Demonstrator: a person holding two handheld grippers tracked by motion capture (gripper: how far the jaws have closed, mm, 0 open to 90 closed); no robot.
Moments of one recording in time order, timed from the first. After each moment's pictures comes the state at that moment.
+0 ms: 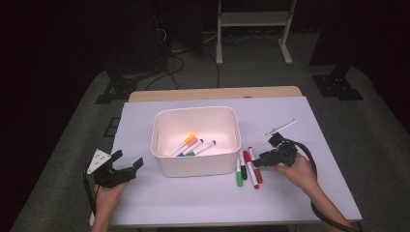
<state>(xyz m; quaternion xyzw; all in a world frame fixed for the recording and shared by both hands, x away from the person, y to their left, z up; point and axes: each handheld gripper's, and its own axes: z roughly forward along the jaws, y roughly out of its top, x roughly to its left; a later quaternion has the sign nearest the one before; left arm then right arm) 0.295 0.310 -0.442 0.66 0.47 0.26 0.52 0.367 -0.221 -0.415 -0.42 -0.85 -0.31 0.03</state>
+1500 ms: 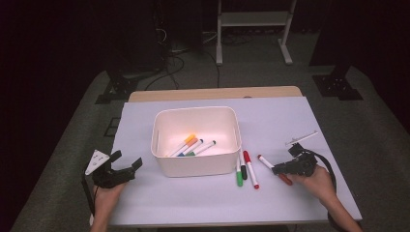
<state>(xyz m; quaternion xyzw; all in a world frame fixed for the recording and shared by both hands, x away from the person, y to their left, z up) 0.293 0.312 -0.441 0.66 0.47 0.26 0.53 0.343 -0.283 -0.437 -0.46 -0.83 -0.32 0.05</state>
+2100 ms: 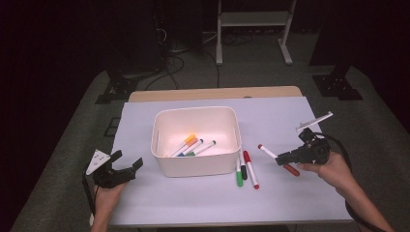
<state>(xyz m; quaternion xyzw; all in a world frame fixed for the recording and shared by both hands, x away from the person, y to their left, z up) 0.293 0.311 -0.441 0.66 0.47 0.26 0.52 0.338 -0.282 -0.352 -0.39 -0.84 -0.36 0.09</state>
